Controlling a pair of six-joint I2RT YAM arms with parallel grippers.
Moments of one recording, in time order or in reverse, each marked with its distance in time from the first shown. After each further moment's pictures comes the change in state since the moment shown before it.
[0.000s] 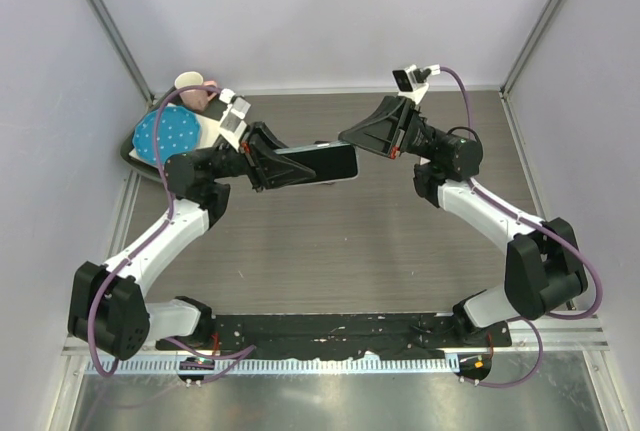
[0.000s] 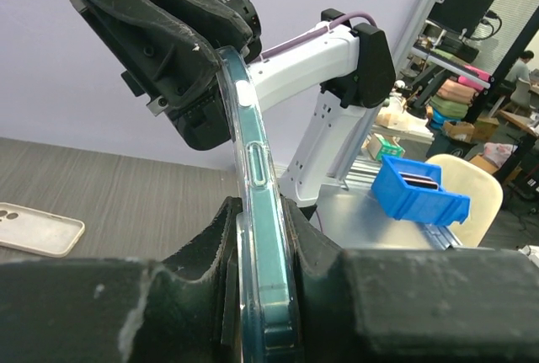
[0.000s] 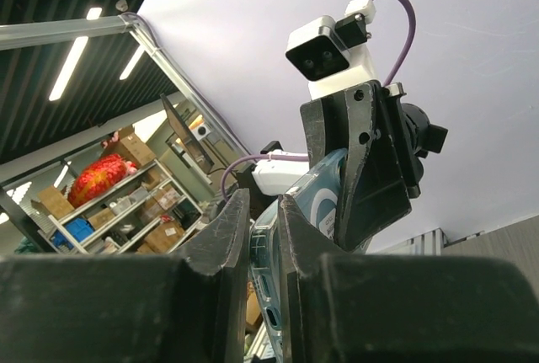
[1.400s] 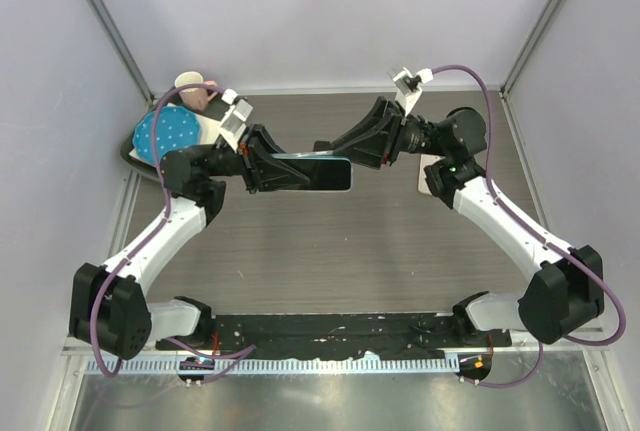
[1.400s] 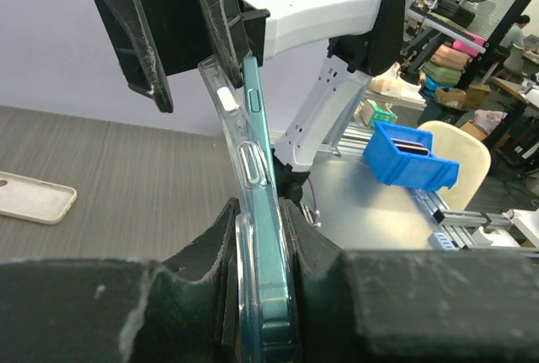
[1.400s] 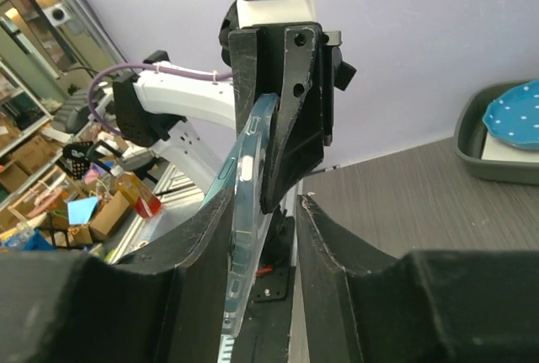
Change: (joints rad) left arm 0.042 0.000 0.015 -0.016 0.110 0.004; right arm 0.009 -0.129 0.070 -0.573 -0.192 -0.690
